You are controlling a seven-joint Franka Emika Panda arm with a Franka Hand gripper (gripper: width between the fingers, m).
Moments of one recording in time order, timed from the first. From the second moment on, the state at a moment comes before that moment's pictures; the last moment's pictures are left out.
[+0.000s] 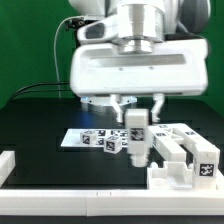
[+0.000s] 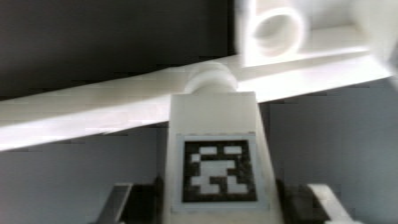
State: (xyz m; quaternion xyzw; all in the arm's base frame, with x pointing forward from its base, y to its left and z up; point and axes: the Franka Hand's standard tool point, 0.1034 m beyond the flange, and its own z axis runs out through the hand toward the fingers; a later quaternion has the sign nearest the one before) arm 0.593 0.043 0.118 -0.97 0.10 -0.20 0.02
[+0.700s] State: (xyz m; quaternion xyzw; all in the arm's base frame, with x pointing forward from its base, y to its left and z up) arm 0.598 0.054 0.105 -0.98 0.06 -0.20 0.01
